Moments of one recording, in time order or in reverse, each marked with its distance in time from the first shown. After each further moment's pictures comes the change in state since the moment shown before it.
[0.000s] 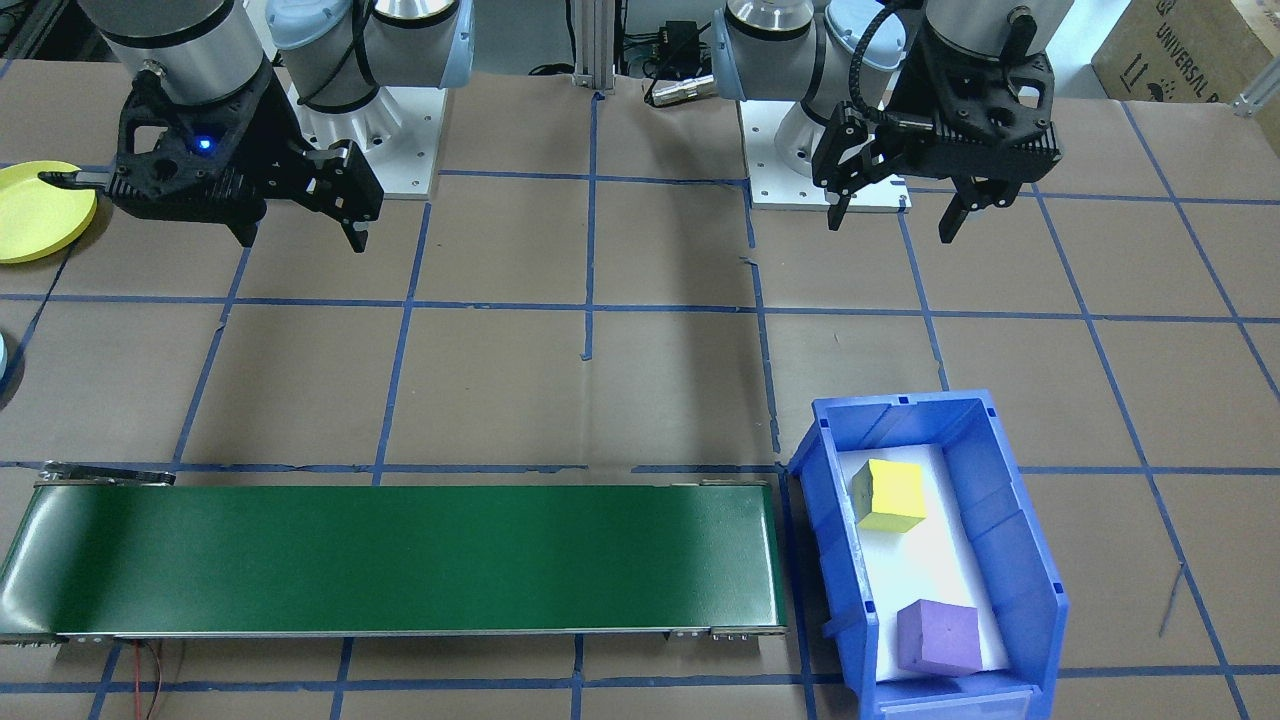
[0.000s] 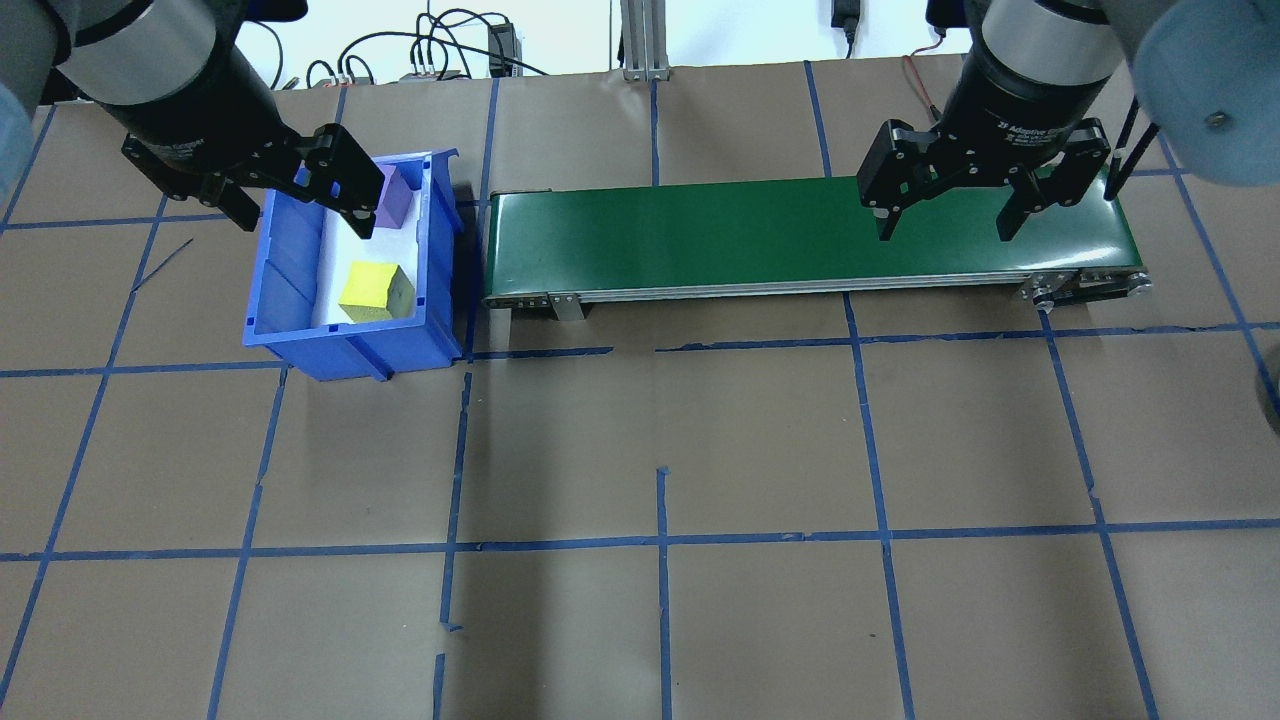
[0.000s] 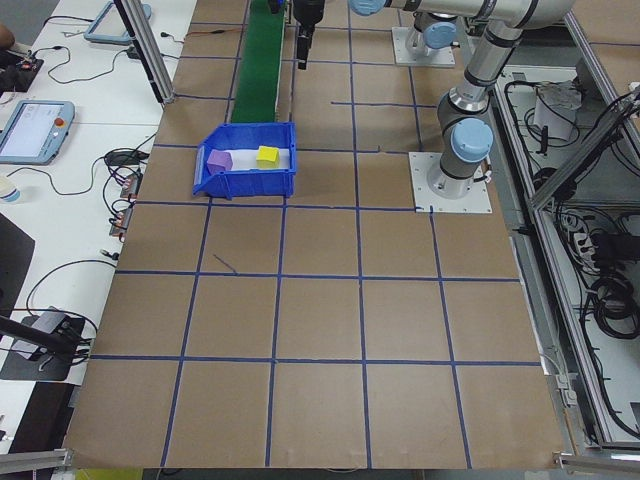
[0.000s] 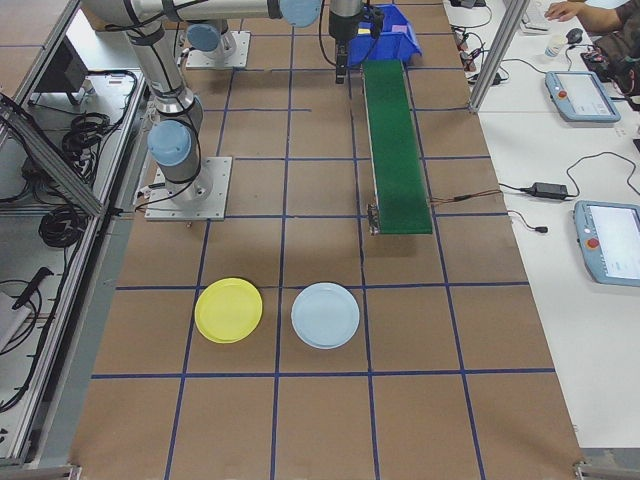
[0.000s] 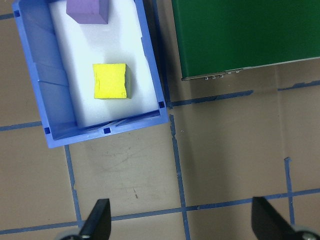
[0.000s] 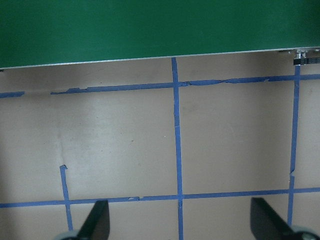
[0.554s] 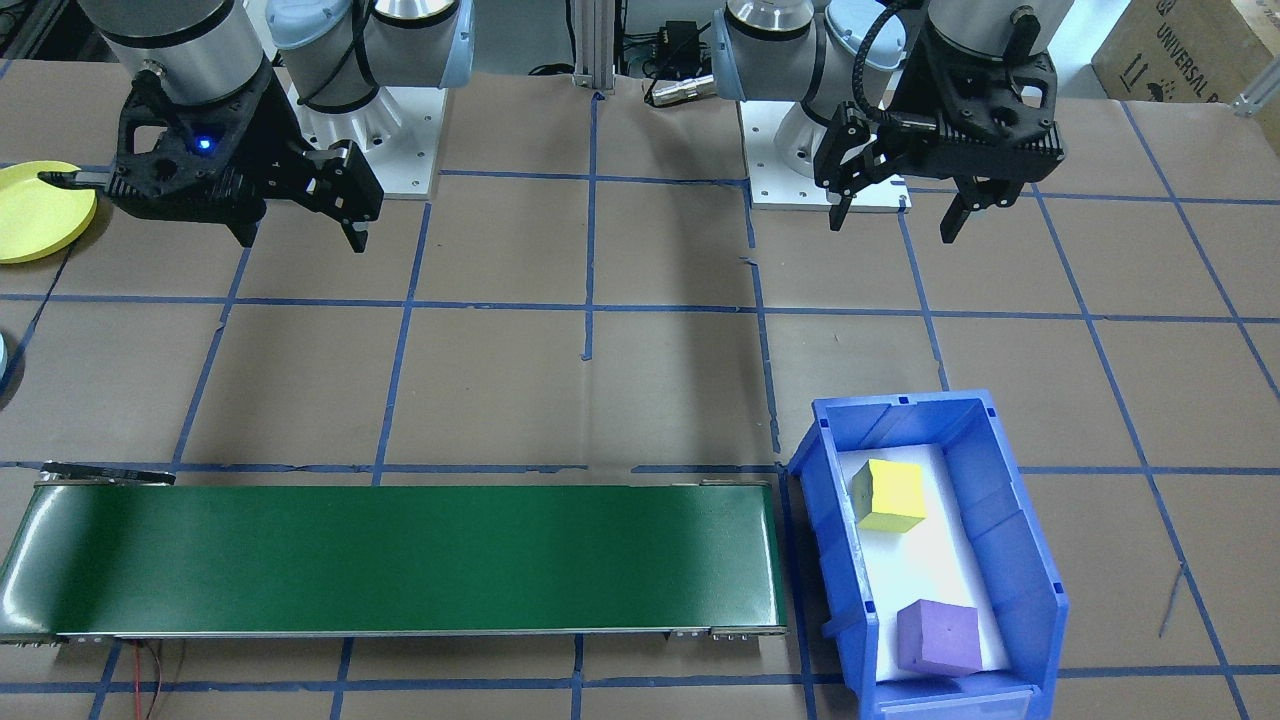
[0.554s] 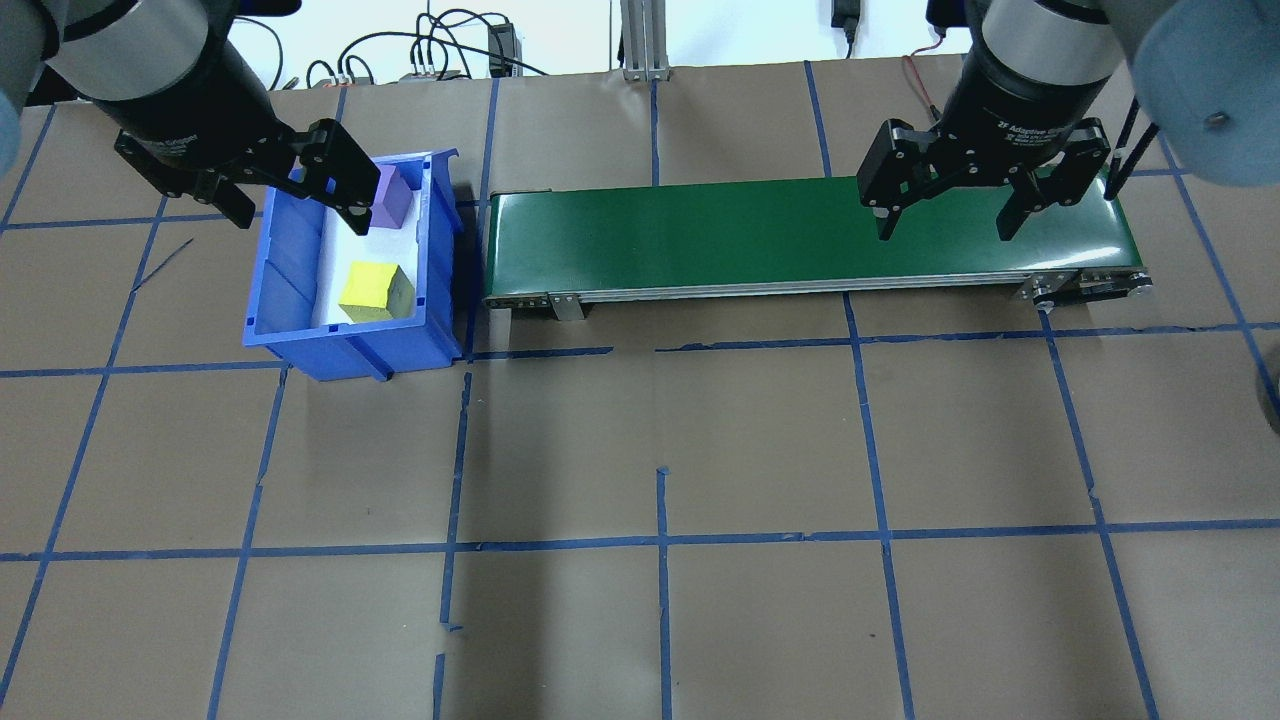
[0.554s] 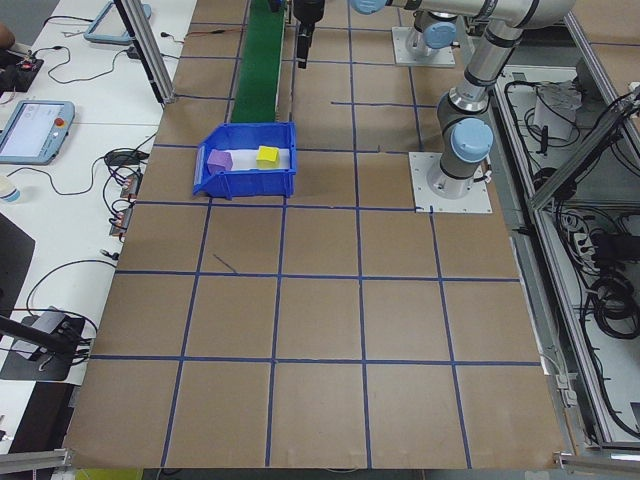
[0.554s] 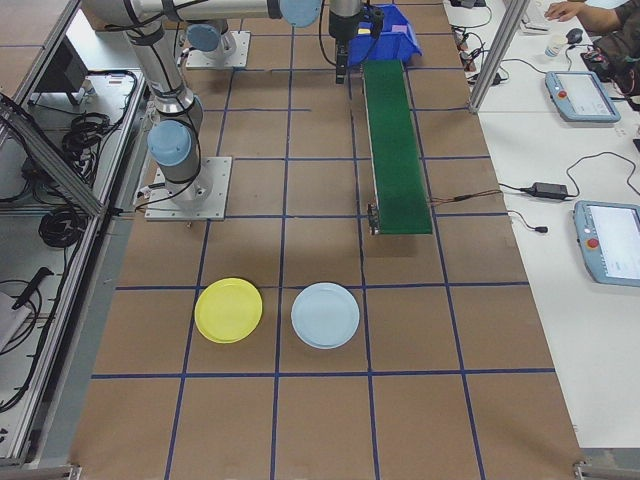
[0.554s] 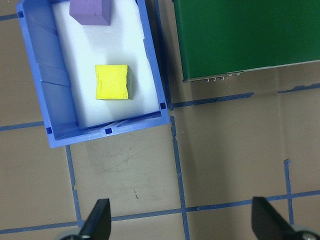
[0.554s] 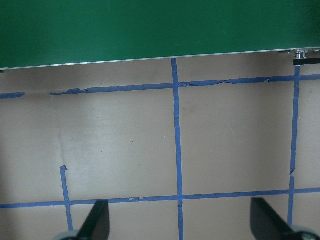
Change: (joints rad) left arm 0.003 0.004 0.009 -0.005 -0.002 0.001; right arm 0.000 0.000 0.000 -0.002 0.000 0.002
